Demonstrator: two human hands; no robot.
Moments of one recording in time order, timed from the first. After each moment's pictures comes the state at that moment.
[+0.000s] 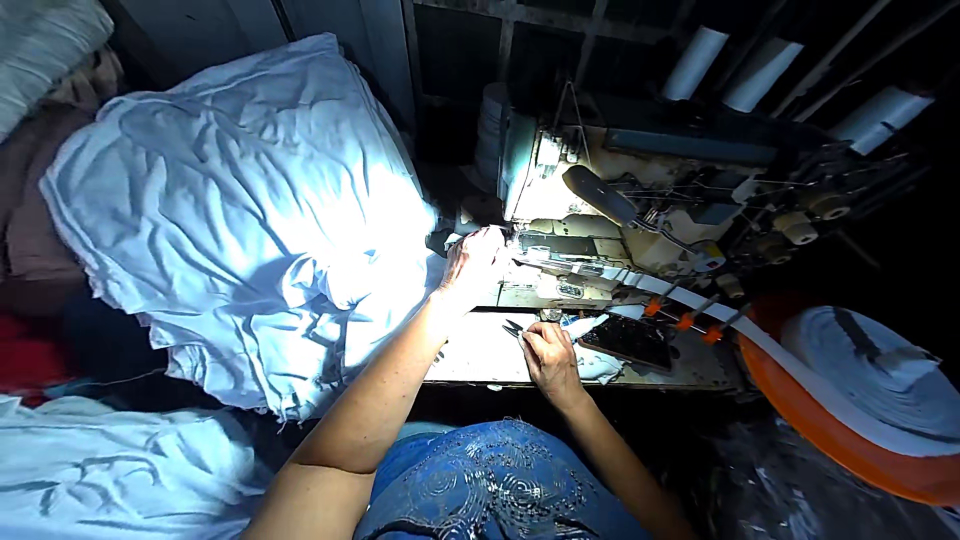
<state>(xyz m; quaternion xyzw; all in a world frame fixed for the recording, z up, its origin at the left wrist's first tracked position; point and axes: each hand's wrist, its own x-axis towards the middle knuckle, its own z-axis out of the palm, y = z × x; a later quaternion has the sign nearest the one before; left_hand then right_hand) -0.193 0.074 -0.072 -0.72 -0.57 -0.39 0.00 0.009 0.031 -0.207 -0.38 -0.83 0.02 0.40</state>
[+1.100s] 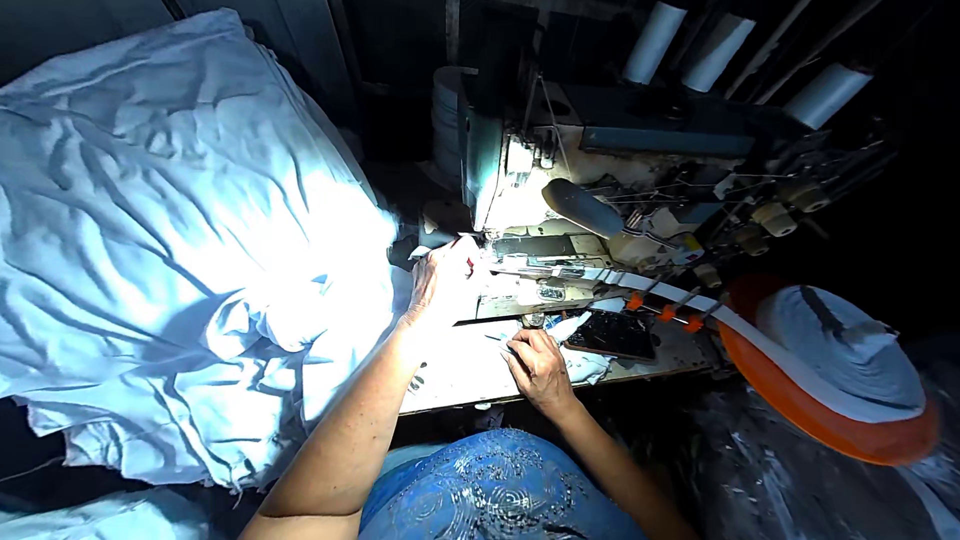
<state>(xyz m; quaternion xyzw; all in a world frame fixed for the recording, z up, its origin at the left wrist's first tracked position) -0.198 0.076 -0.071 -0.72 -0.58 -0.38 -0.06 0.009 0.029 -0.207 -0.41 -0.82 0.05 0.41</state>
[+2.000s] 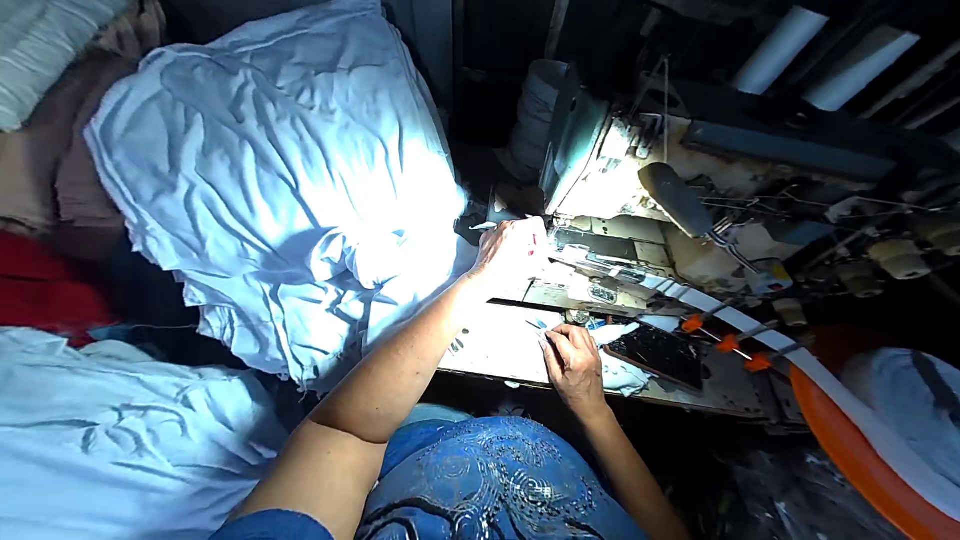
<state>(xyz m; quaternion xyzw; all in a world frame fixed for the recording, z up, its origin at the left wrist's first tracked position) -0.191 0.075 -0.038 -0.70 -0.64 -0.27 -0.16 0.010 0.030 -0.208 -0.39 -0.83 0.03 0.40</state>
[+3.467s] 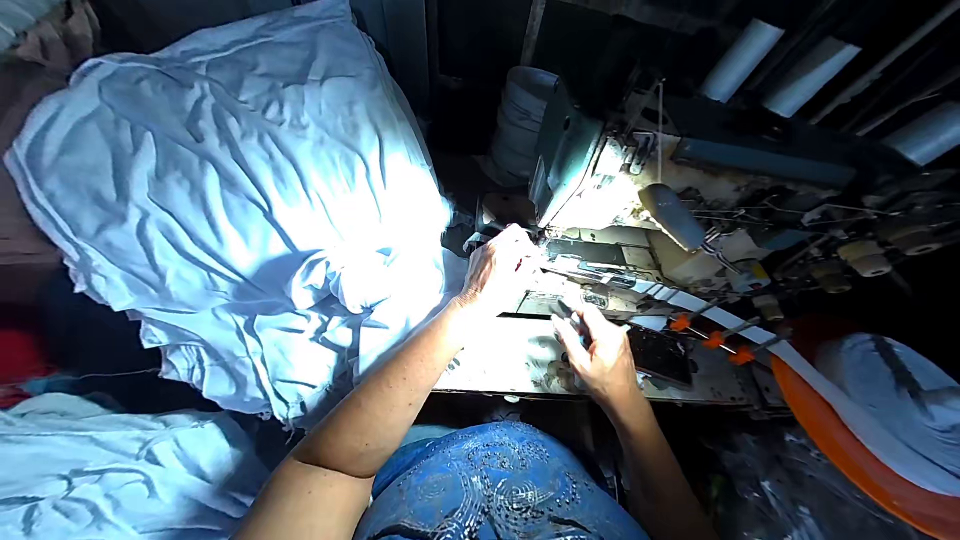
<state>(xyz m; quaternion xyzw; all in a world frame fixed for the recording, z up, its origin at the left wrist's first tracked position) -0.203 0.080 -0.078 -0.74 -0.50 -0.45 -0.05 0.004 0.029 -0.105 -0.48 -0.79 0.14 0.36</state>
